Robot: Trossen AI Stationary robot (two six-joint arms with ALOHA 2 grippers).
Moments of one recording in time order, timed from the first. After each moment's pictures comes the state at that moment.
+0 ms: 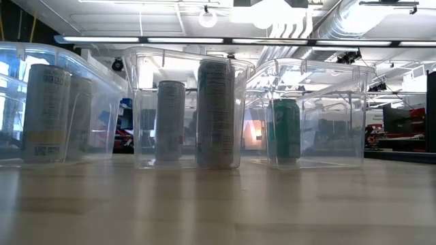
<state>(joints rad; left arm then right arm) -0.96 1.82 1.44 -1.18 -0.23 -1.30 0.59 1.87 2.03 -1.39 0.60 0.91</state>
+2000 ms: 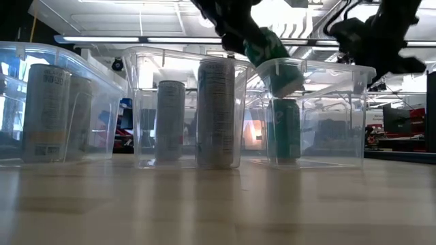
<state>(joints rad) 0.09 1.90 1.73 -0.64 0.07 0.16 0.02 0.98 0.81 -0.98 0.16 1.24</state>
